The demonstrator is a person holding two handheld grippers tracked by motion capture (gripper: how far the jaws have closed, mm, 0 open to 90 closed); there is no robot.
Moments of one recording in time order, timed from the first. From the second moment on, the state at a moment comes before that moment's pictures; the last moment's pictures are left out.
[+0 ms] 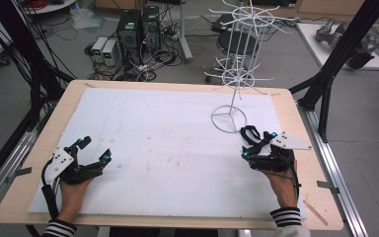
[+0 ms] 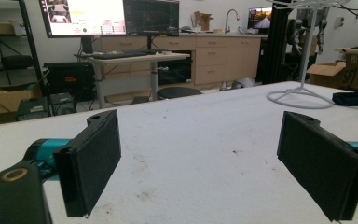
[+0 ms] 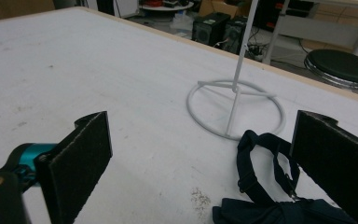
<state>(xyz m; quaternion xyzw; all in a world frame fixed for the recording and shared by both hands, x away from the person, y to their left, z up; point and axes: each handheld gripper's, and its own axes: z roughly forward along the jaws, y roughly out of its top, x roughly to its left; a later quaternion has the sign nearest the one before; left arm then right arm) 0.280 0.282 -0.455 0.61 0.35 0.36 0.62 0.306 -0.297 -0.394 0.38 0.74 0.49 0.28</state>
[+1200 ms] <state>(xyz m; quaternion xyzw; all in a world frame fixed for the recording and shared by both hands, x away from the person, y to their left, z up) 0.280 0.282 -0.455 0.61 0.35 0.36 0.62 0.378 -0.293 -0.394 0.41 0.84 0.30 0.19</state>
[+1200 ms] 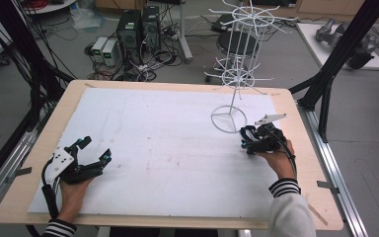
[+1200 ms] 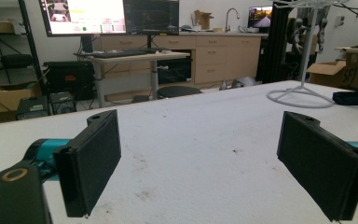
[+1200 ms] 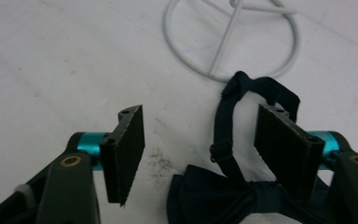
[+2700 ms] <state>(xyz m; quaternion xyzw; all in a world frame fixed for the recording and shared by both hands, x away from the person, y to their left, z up) 0.281 0.283 -0.455 0.61 0.35 0.35 0.62 0.407 -0.283 -0.419 0.43 0.87 0.19 0.17</state>
